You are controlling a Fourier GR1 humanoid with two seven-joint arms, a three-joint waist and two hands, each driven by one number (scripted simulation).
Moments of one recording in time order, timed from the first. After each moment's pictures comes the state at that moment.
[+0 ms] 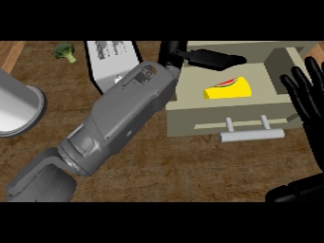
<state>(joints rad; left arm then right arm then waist) -1.31 0.00 -0.52 -0.50 0.77 0.43 -0.46 -0.14 -0.11 -0.10 -2.05 -0.31 0.22 0.19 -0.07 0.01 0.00</state>
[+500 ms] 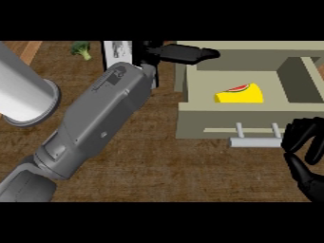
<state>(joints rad) -1.18 0.10 -0.43 -0.69 0.79 0.41 -0.43 -0.07 -0.22 -0.11 -2.10 -0.27 0.34 0.18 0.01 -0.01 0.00</state>
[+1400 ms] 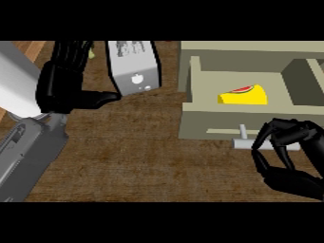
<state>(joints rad) -0.56 0.45 -0.36 -1.35 0.83 0.36 -0.30 -0.06 -0.29 0.02 -1.98 0.14 0.37 0.07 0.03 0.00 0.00</state>
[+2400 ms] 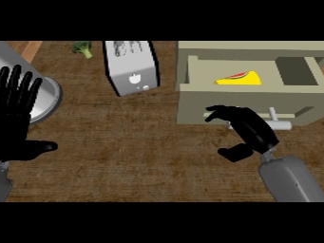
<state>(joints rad) -0.14 0.58 -0.16 -1.52 0.85 0.09 -0.35 -0.29 -0.26 0.23 -1.33 0.77 0.13 -0.21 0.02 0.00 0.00</state>
